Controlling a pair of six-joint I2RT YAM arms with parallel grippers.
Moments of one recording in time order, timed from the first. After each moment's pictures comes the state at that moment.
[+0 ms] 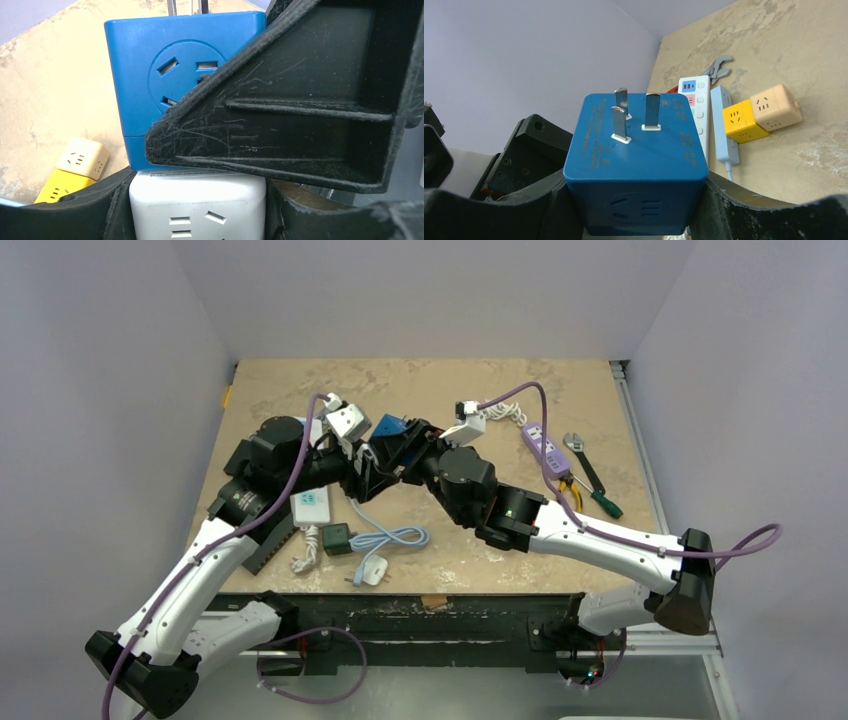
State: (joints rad) left arm -0.50 0.96 1.06 -0.39 0.52 0.00; right arm 1.14 1.34 1.21 0.04 0.61 0.92
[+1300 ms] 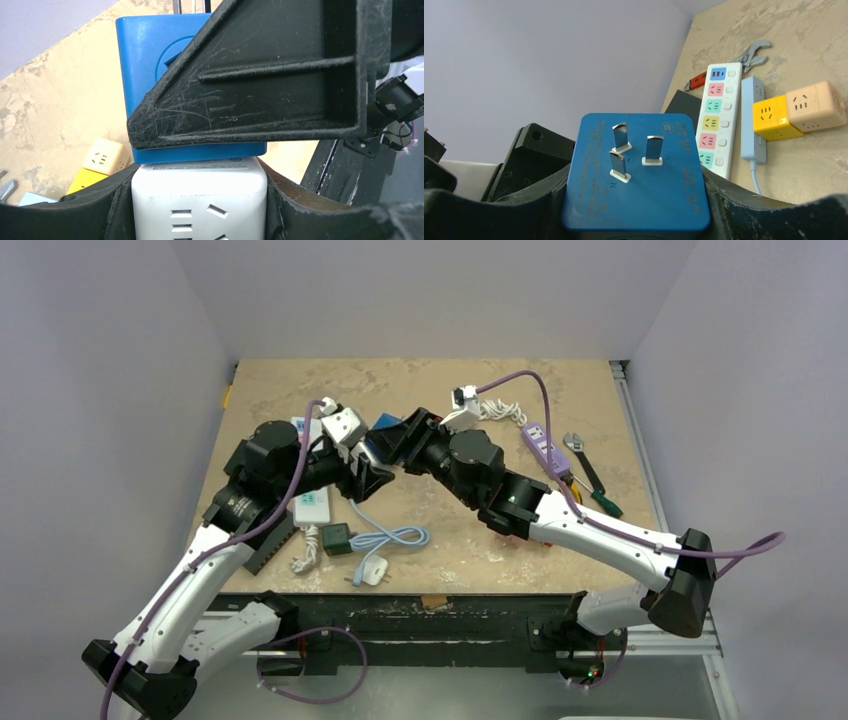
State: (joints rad) left arm -0.49 0.92 1.05 -0.40 0.48 0.05; right arm 1.03 1.36 1.21 0.10 0.37 0.95
